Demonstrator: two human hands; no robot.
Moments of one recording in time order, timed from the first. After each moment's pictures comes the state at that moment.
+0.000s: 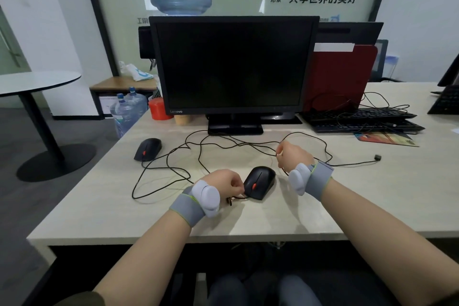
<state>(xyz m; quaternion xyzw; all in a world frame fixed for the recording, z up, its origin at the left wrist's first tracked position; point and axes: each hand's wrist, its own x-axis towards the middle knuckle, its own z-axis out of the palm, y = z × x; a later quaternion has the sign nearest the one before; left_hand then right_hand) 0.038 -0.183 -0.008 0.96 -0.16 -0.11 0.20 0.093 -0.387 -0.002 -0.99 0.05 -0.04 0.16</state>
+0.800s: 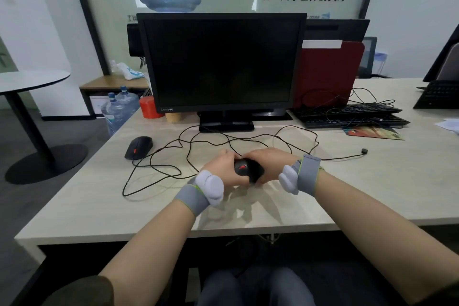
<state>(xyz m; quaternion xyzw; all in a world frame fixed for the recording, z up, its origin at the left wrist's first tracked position) 0.041 -0.211 0.002 0.96 -0.14 -0.02 0.25 0.075 -0.378 0.007 -0.96 -0.28 0.04 0.01</state>
